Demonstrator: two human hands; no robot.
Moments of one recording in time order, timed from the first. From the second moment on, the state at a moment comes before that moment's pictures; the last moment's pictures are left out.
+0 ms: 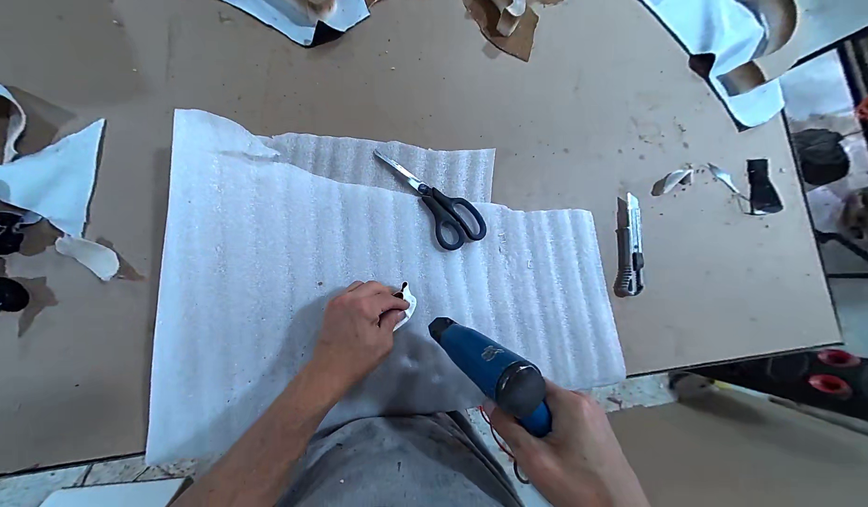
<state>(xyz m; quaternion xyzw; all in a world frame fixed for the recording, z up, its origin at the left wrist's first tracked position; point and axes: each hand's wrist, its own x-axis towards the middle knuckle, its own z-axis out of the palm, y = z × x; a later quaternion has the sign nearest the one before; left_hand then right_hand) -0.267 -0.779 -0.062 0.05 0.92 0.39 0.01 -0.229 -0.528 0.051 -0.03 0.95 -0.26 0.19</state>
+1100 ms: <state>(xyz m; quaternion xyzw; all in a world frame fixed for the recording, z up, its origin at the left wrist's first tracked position) -0.249 -0.774 -0.072 0.07 0.92 0.39 -0.01 -0.262 -0.515 0.044 0.01 0.99 -0.07 0.10</state>
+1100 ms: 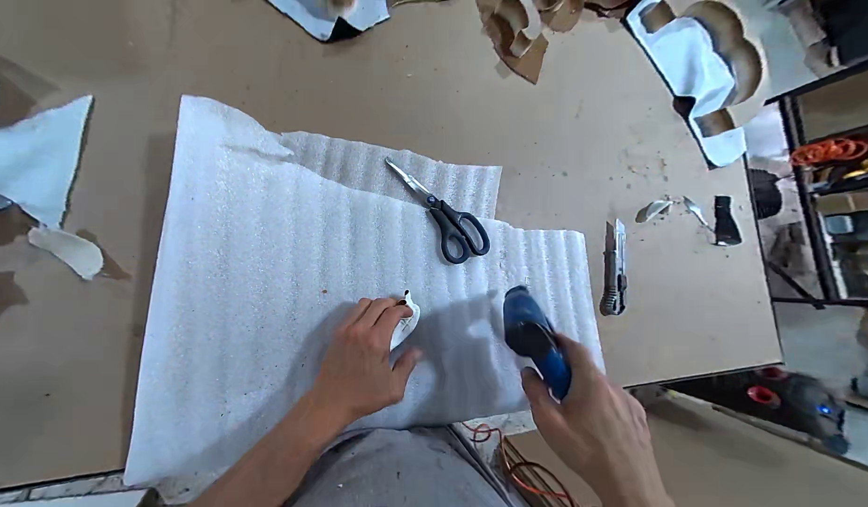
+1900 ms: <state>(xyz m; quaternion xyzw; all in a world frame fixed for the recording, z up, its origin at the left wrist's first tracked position) -0.236 -0.789 0.066 0.18 0.74 0.65 -0.04 -0.268 -0.556 0.076 -0.37 0.86 -0.35 -0.04</state>
